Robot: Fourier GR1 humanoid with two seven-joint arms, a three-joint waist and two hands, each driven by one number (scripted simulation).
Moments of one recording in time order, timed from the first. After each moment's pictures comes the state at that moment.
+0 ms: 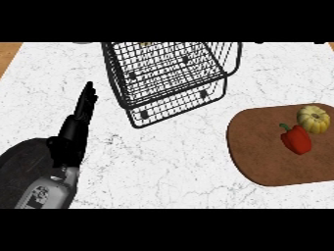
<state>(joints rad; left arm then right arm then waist) -0.19 0.26 -0.29 -1.51 0.08 0.38 0.01 -0.19 -1.10 -0.08 -1.66 0.37 0.75 -0.45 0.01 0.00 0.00</state>
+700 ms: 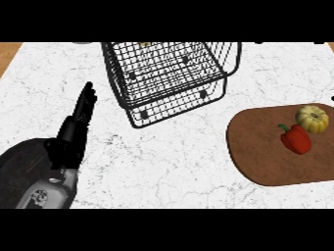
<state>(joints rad) -0.17 0.23 -0.26 -1.55 0.05 0.35 0.04 -0.22 -1.13 0.07 -1.51 0.57 0.49 -0.67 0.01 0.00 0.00</state>
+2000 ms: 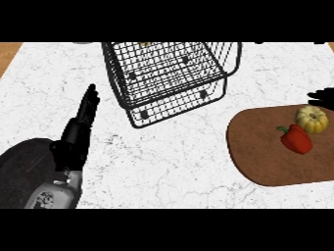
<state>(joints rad) -0.15 0.15 -0.21 -1.55 -0.04 0.29 0.03 -0.38 -0.92 0.14 -1.18 0.83 0.37 -0.78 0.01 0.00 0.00</state>
